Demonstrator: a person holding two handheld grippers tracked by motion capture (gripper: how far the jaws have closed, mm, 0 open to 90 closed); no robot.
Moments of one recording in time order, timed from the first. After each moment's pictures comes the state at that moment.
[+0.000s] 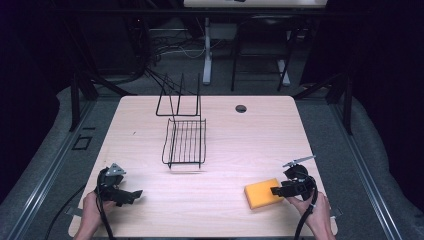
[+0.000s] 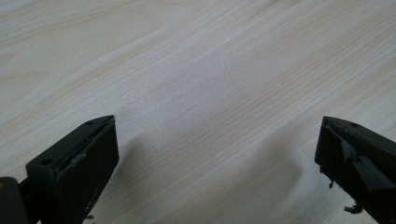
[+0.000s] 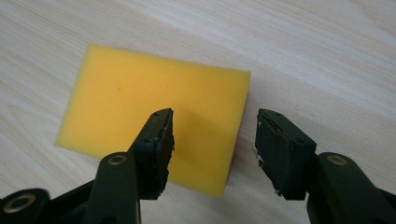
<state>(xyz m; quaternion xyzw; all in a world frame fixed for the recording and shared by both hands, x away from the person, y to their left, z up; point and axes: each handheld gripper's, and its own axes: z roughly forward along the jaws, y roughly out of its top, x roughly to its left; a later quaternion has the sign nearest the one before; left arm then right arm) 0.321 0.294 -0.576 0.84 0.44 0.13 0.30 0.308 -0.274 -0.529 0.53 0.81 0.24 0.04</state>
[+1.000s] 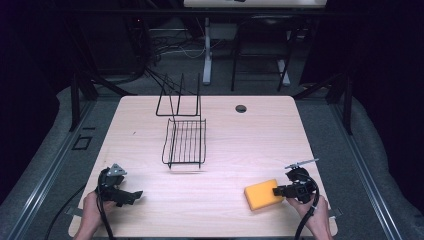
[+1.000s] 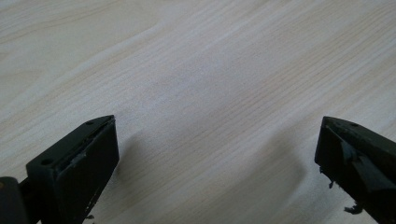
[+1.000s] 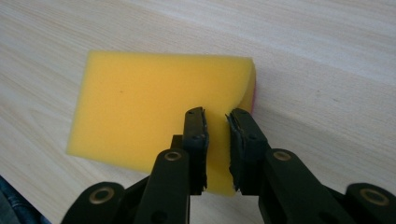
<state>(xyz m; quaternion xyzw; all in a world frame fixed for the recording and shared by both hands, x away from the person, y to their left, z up) 0.321 0.293 -0.576 0.84 0.44 0.13 0.29 0.304 -0.279 -0.539 0.55 0.79 0.27 0.01</state>
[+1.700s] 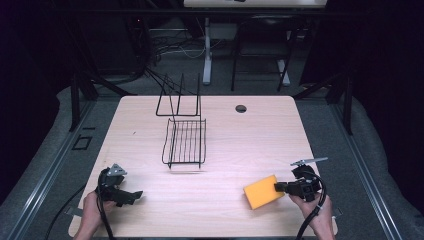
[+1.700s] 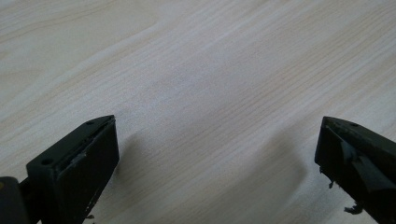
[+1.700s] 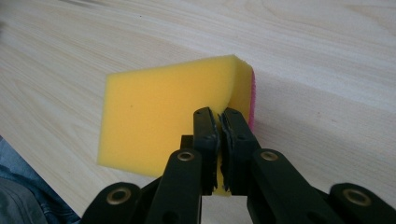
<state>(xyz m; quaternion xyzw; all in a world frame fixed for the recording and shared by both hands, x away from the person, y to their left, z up) 0.321 0.293 -0.576 0.84 0.44 0.13 0.29 0.298 -0.284 -0.519 0.54 0.77 0.33 0.01</state>
